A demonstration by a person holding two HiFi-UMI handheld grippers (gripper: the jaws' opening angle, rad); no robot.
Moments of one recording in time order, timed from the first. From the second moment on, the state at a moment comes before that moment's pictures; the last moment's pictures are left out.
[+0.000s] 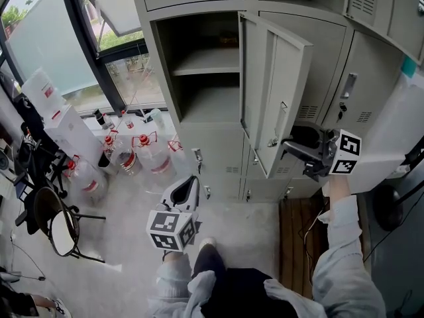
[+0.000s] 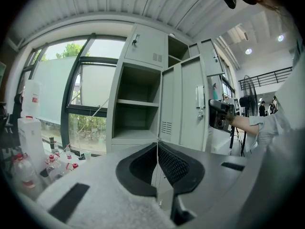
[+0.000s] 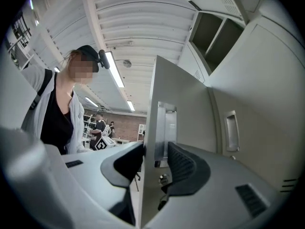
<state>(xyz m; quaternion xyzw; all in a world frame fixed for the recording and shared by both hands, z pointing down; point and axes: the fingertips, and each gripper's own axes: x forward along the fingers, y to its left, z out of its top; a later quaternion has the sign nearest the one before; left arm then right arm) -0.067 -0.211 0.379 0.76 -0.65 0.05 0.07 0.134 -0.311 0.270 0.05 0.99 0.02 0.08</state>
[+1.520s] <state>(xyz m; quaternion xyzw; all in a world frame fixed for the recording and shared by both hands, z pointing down) -0.055 -0.110 0.414 0.74 -0.67 0.02 0.11 0.143 -0.160 0.332 -0.34 0.93 -0.07 0.11</state>
